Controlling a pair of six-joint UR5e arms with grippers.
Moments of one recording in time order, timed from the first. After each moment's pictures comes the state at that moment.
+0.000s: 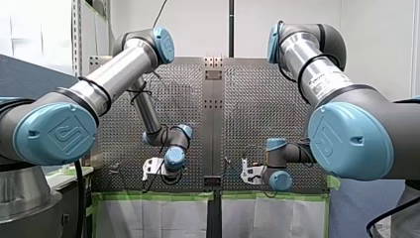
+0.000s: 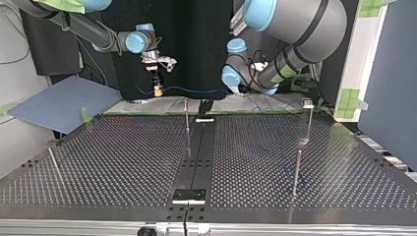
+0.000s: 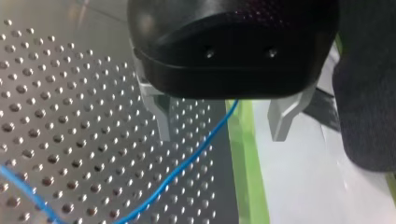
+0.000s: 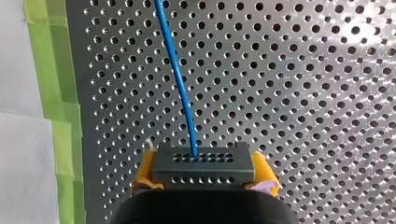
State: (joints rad) left arm -0.40 -2.45 -1.68 -2.78 -2.11 -1.78; right arm 1.98 -0.67 1.86 -1.09 1.48 1.54
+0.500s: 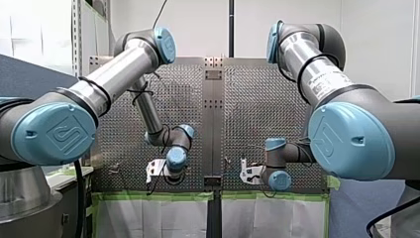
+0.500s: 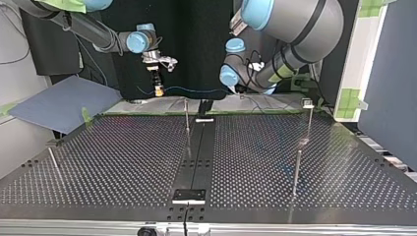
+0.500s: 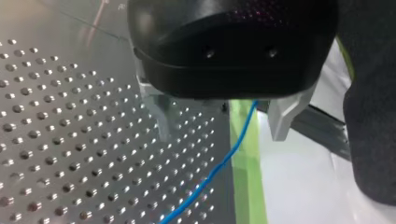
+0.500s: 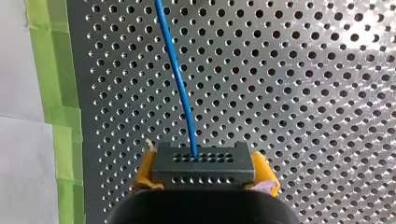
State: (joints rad) left arm -0.41 -2.46 -1.66 -2.78 -2.06 -1.83; right arm 1.99 -0.67 1.85 -1.09 1.48 1.54
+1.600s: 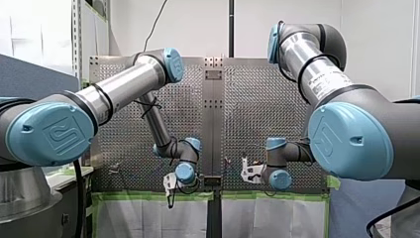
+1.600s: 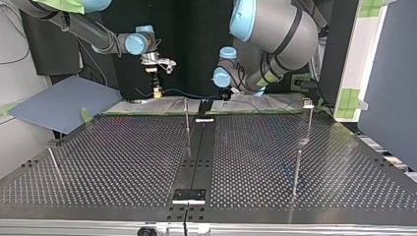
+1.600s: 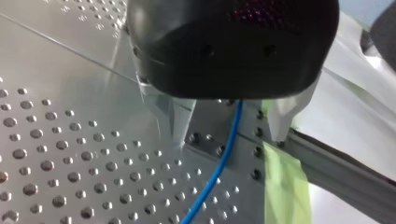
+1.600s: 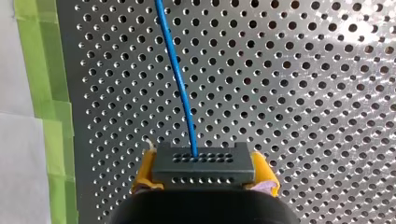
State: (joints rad) left arm -0.45 -2.62 -1.51 -2.58 -1.91 -1.95; right arm 1.98 -0.67 1.84 -1.08 1.48 1.54
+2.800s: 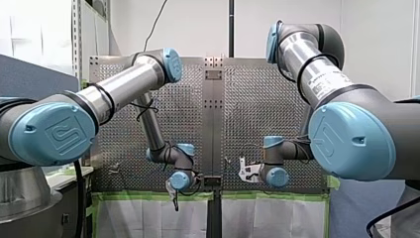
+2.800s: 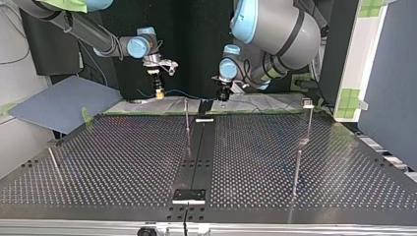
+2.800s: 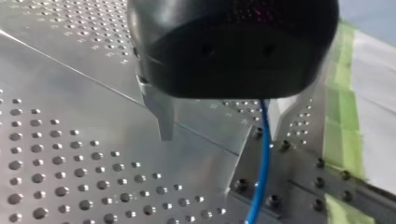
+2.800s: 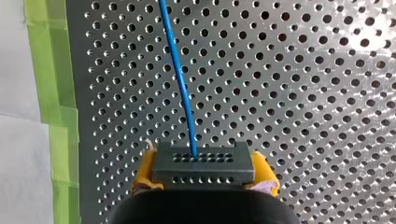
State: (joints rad) left arm -0.43 -2.62 -1.61 -2.26 -1.80 -2.03; right arm 1.99 -0.66 1.80 -1.01 1.49 1.52
